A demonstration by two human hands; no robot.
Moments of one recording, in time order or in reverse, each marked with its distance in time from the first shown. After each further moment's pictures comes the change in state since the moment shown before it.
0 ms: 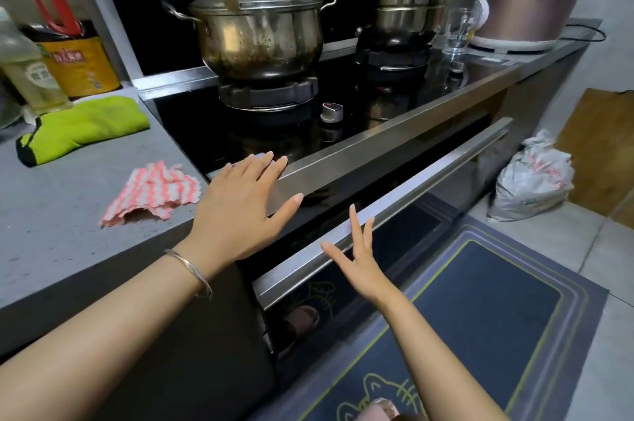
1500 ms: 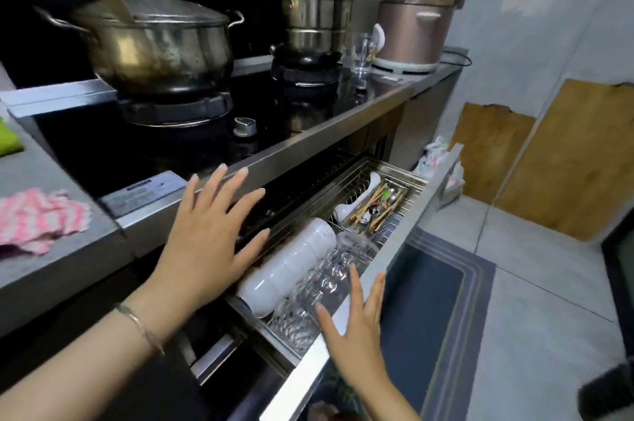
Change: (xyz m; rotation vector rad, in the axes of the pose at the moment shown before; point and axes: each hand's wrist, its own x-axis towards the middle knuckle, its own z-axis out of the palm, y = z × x) left_hand -0.002 0.058 0.011 -0.074 0.091 0.243; right_hand -0.121 0.034 -0.029 -0.349 0.469 0.080
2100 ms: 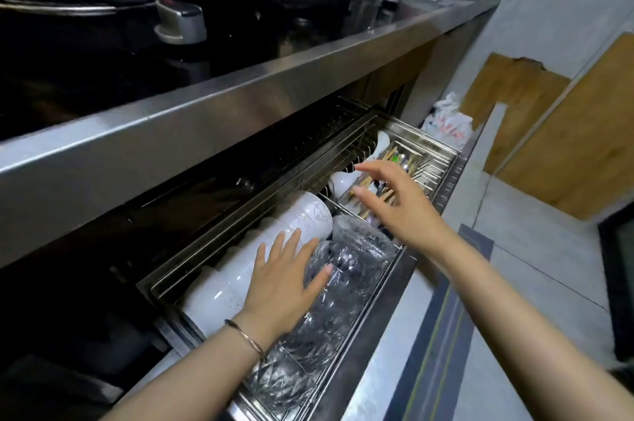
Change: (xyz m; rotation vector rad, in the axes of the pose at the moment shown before) left_hand 0.049 0.073 0.254 -0.464 -0.545 -0.170; right_hand 0.235 0.027 -0.058 -0.149 -0.132 -0.232
